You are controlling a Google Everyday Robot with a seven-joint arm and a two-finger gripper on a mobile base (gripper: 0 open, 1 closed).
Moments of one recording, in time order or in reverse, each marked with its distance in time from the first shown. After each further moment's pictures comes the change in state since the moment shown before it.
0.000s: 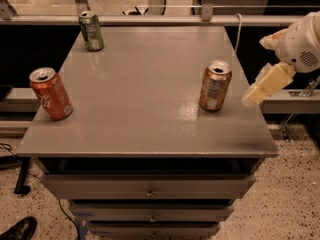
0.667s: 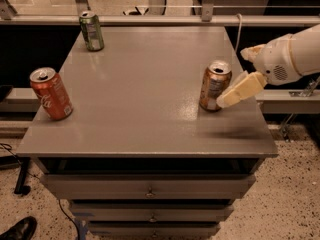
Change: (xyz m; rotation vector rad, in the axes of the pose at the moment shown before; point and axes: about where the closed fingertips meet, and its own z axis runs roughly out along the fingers) arm -0.018 0.000 0.052 -0.031 -0.212 0.110
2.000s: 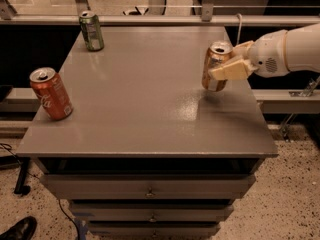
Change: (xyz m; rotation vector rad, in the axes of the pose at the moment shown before) arm -0.027 -0.023 0.018 0.010 -0.187 0.050
